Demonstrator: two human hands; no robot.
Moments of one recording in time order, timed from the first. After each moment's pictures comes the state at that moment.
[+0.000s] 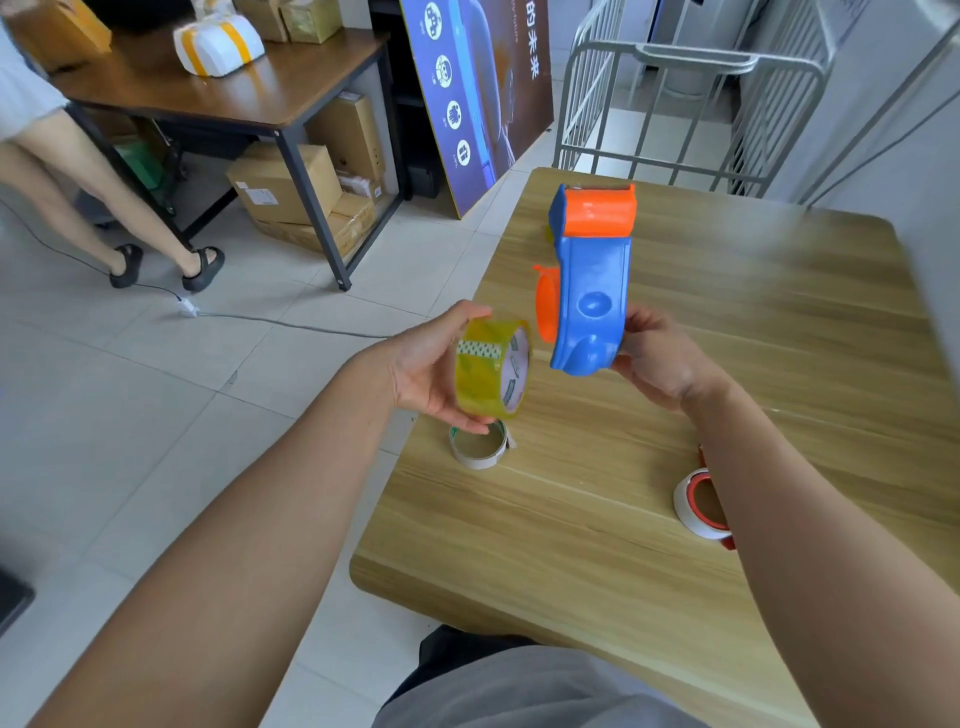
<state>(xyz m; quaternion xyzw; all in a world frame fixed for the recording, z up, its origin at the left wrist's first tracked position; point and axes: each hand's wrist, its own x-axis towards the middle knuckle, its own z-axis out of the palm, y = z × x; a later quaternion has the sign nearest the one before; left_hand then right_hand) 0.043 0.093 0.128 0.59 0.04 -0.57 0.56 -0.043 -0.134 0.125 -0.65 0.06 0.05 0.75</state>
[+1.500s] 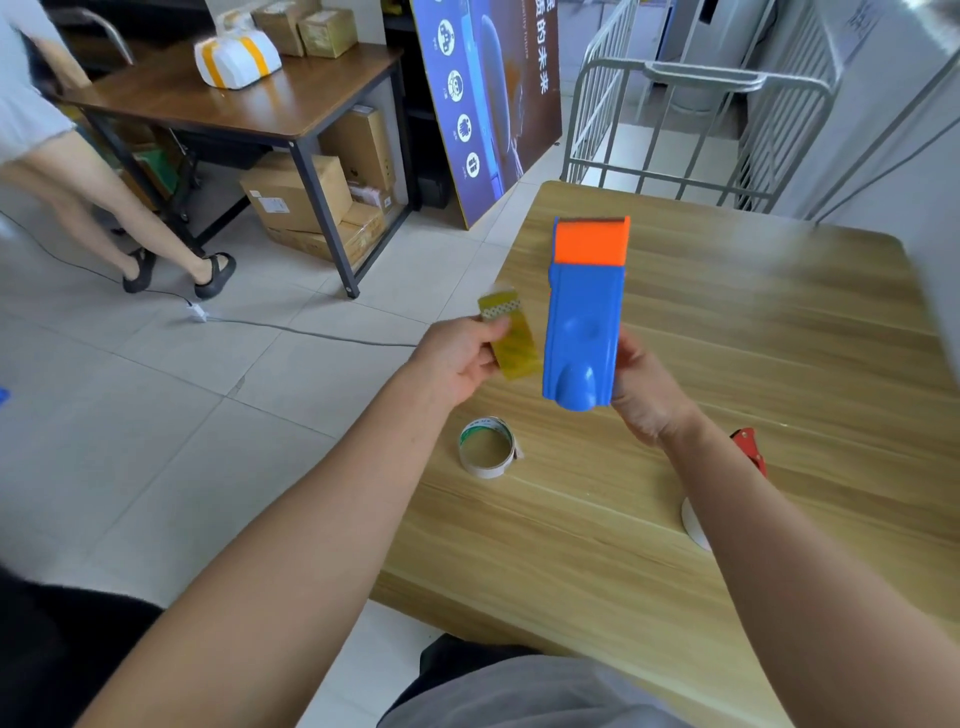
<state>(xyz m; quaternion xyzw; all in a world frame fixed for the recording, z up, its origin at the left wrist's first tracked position) 0.025 0.062 0.140 0.58 0.11 -0.31 0.74 -0.054 -0.108 0.117 -0.71 0.04 0.01 0.71</state>
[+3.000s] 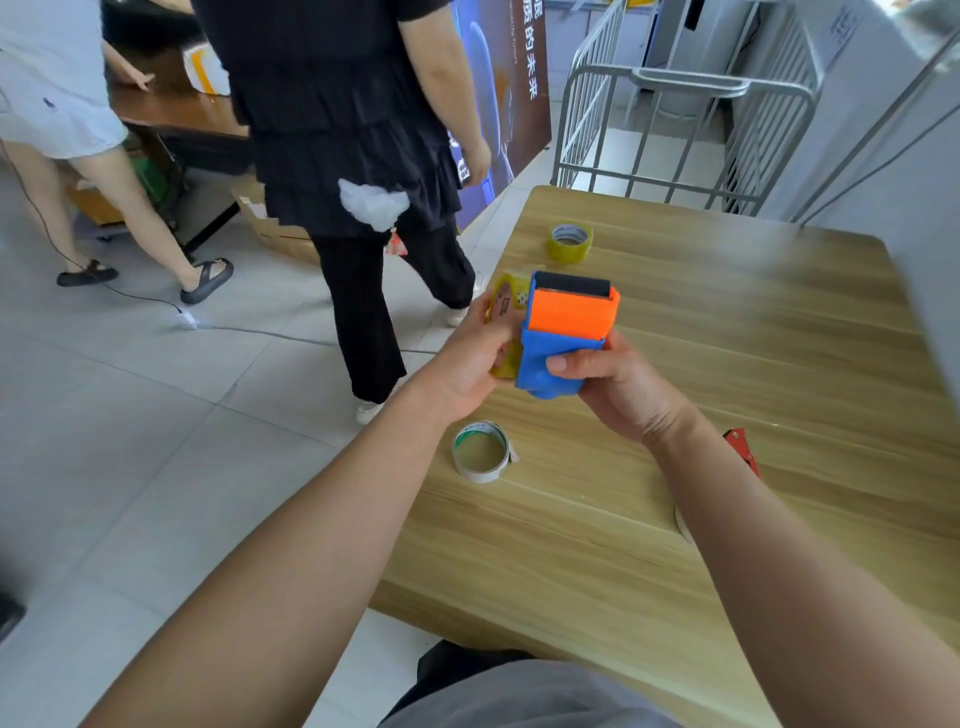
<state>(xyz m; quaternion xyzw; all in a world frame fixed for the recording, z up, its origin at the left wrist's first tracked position) 0.010 0.054 0.151 0.62 -0.09 -0.32 0.71 -0.050 -0.090 0.143 -0.62 -0.04 0.07 0.78</state>
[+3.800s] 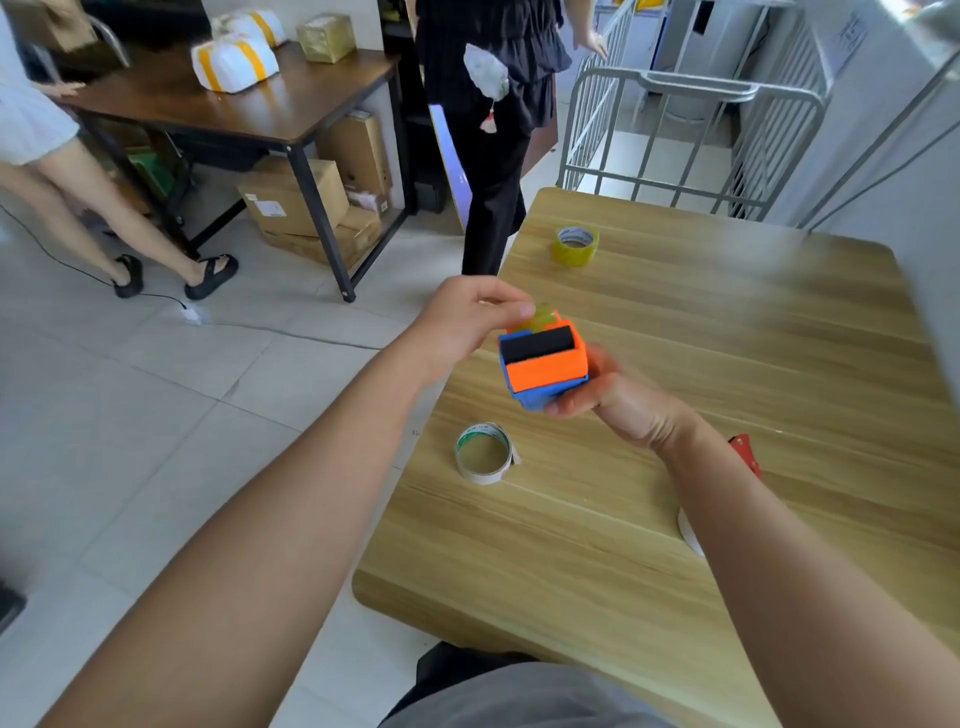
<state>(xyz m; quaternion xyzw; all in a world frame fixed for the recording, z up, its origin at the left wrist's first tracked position) 0.029 0.069 0.176 0.77 -0.16 -0.20 0.59 -0.048 -0.096 0.133 -0.72 -0.06 0.15 0.68</state>
